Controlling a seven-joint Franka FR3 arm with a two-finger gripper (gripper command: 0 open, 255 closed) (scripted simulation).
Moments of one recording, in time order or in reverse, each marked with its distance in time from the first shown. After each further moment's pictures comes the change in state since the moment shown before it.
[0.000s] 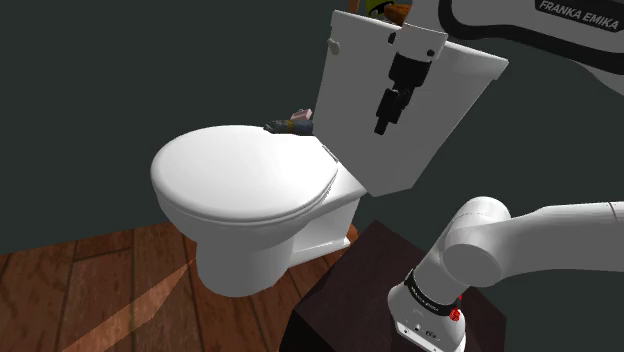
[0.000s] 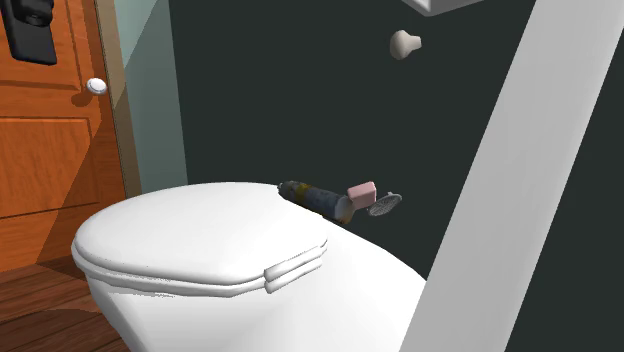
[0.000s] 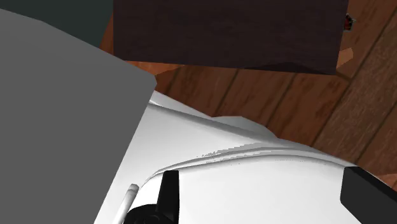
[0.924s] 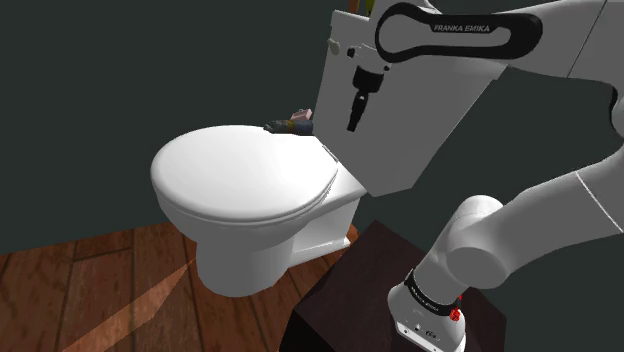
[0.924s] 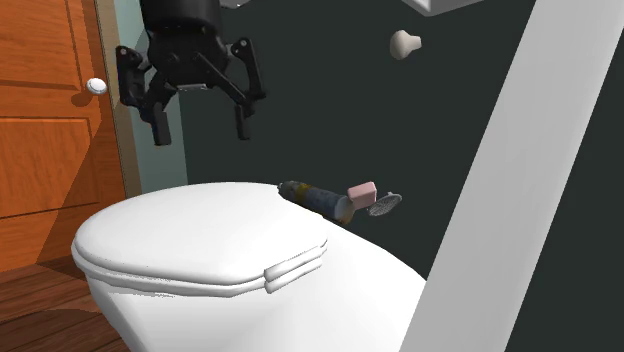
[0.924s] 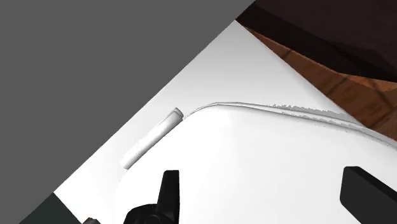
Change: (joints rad) arm 0.073 0.330 -0.201 0.062 -0.106 0.326 -0.440
